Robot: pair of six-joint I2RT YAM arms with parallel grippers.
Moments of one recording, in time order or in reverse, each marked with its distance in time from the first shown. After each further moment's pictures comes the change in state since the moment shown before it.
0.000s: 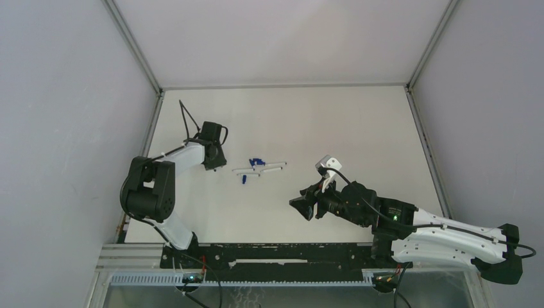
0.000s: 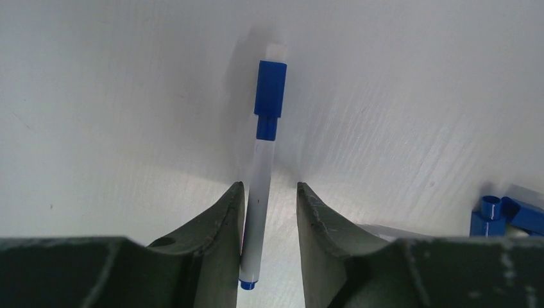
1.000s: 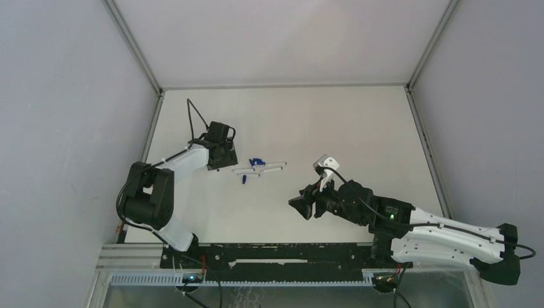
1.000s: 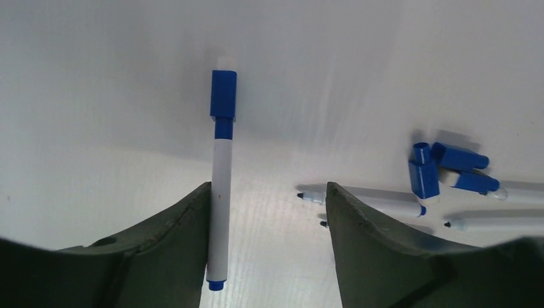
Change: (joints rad) left arm -0.076 -0.052 0.000 -0.016 0.032 -0.001; right arm -0.022 0.024 0.000 -0.001 -0.012 0.000
